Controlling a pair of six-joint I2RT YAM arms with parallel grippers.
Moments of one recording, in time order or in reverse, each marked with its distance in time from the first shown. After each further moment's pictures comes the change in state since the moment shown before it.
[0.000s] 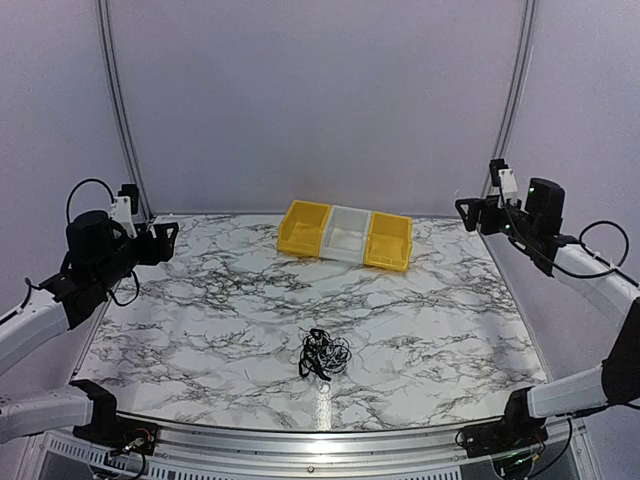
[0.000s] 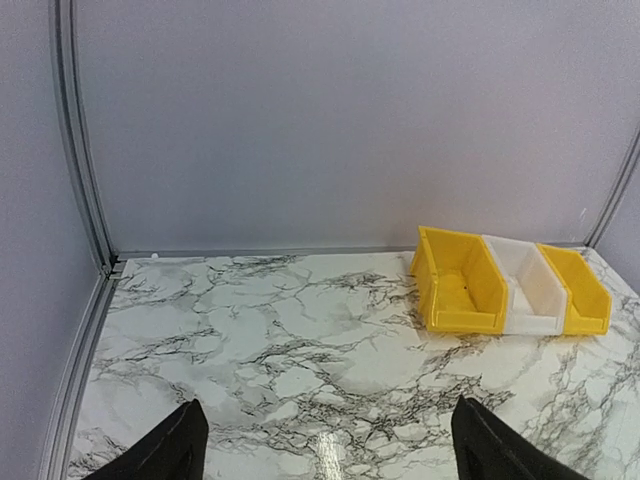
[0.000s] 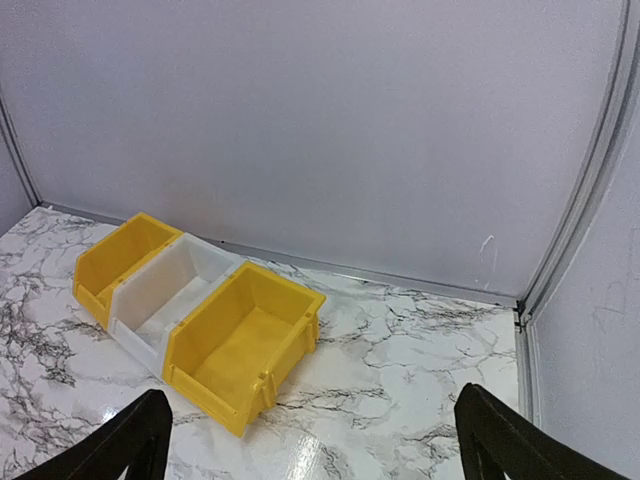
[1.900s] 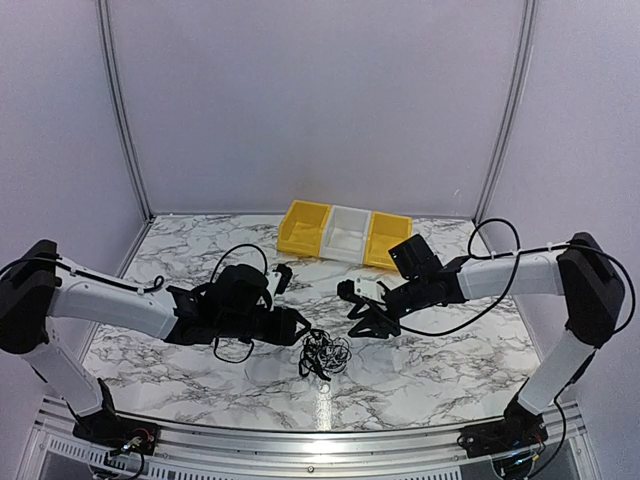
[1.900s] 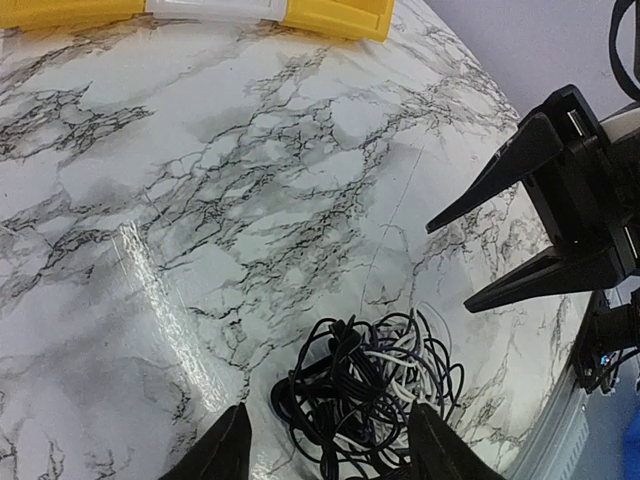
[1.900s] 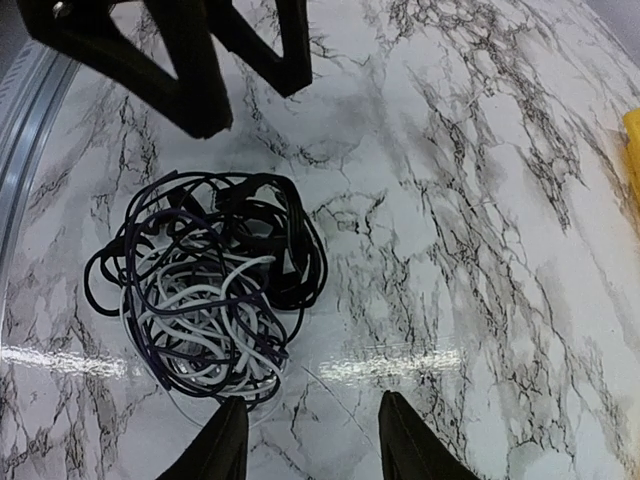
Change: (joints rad) left arm -0.687 0.694 0.200 0.044 0.109 -0.450; right arm 0.665 0.420 0.007 -0.276 -0.283 -0.610
